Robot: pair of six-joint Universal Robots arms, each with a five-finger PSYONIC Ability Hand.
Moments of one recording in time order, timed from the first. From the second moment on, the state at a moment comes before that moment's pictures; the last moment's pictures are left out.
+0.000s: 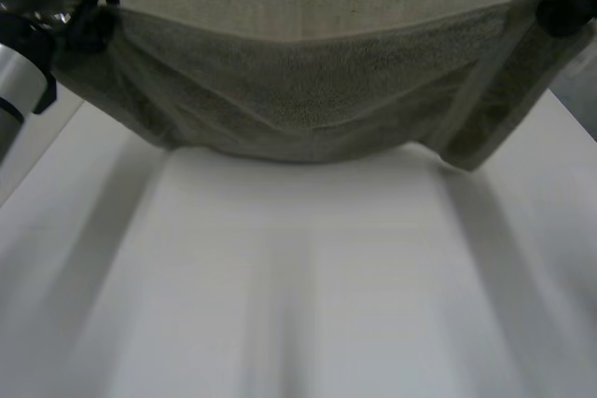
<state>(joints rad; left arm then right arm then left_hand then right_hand) 4.59 -1.70 -1.46 3.50 -1.22 3.27 1.74 -1.44 1.05 0.33 1.31 2.70 1.31 1.35 1.35 1.36 1.15 1.33 1.32 1.33 1.34 1.16</state>
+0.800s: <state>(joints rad) 4.56 -2.29 -0.43 3.48 -1.28 3.24 1.83 -0.93 0.46 -0.14 1.46 2.62 1.31 1.35 1.35 1.36 1.17 1.33 1.33 1.33 1.34 1.17</state>
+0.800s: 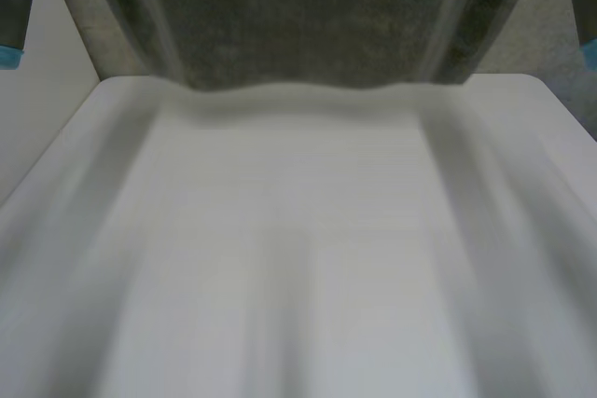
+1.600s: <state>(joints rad) 4.77 -1.80 -1.79 3.68 -0.94 3.42 1.61 -1.49 1.64 -0.13 1.15 2.68 1.31 1.35 1.35 1.36 1.17 1.33 1.33 1.33 1.34 1.17</state>
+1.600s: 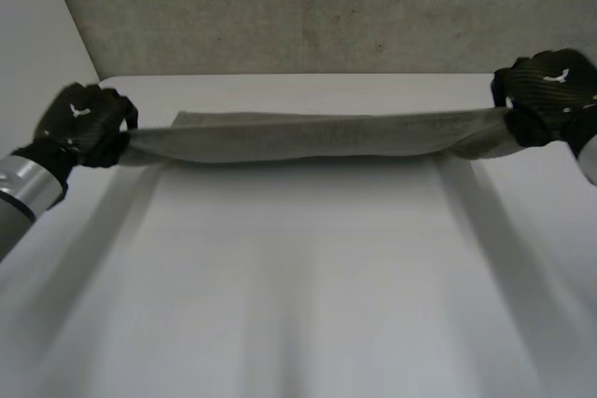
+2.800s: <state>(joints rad) 4.64 -2.56 -0.89 3.48 -1.11 3.36 1.73 -0.65 0.79 0.01 1.38 2.57 0.27 0.26 0.26 0.27 0.06 0.29 0.27 0.28 0.29 0.07</state>
